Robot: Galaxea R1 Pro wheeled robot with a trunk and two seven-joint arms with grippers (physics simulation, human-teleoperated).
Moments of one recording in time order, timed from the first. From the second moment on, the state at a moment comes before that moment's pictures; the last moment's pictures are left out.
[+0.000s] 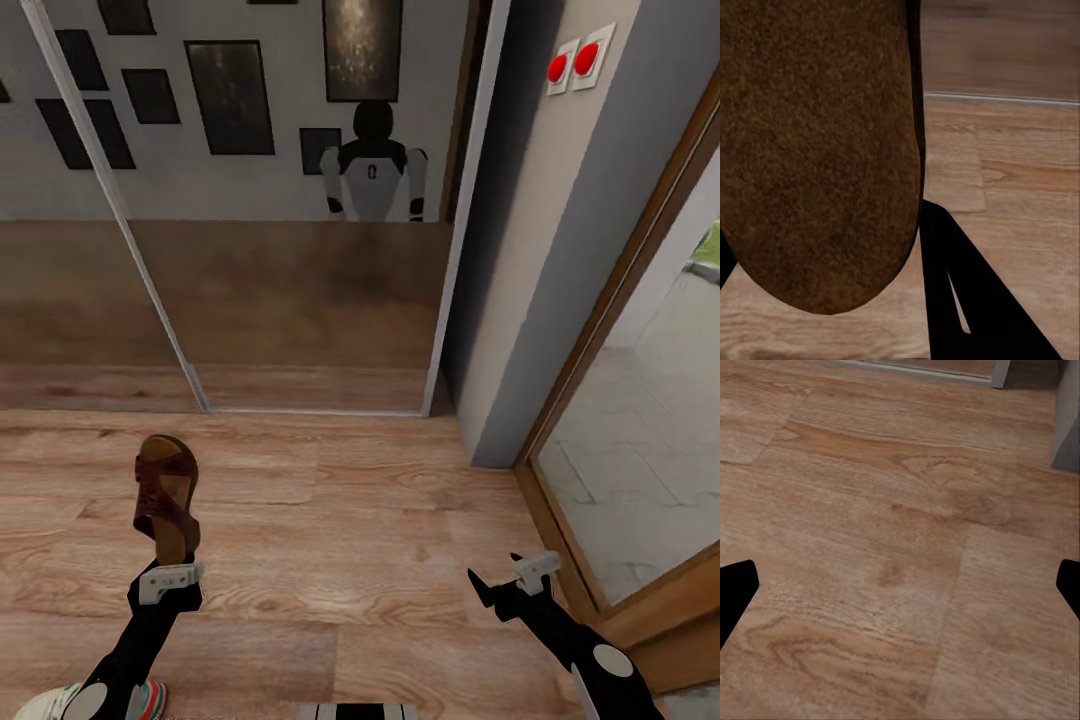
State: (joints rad) left arm -0.13 -0.10 0.46 -1.24 -0.15 -0.17 -0.35; right arm -0.17 -0.09 -0.16 -1.16 0.11 0.02 0.45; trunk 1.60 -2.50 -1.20
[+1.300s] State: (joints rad) left arm -0.13 -0.10 0.46 -1.24 -0.15 -0.17 -0.35; right arm -0.17 -0.09 -0.16 -1.16 0.11 0.02 0.45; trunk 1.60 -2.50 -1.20
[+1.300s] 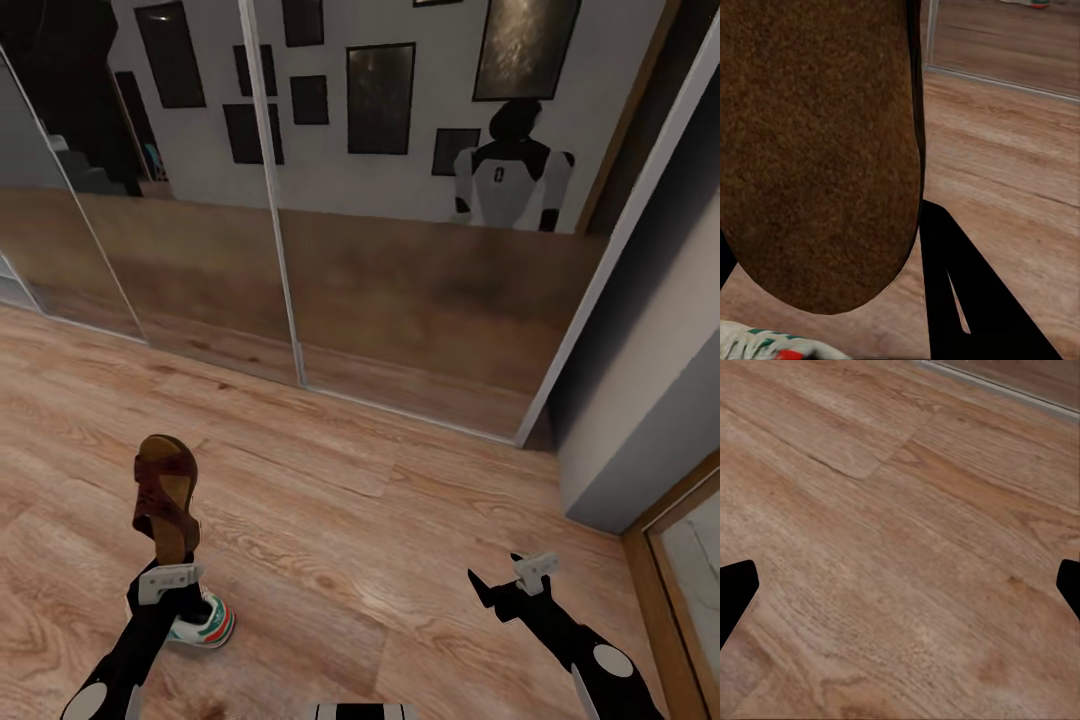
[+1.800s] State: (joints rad) left arm -0.13 -0.10 0.52 -1.25 -0.10 -0.17 -0.35; right arm -0.17 -0.09 -0.16 -1.16 0.11 0.02 0.45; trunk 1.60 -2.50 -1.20
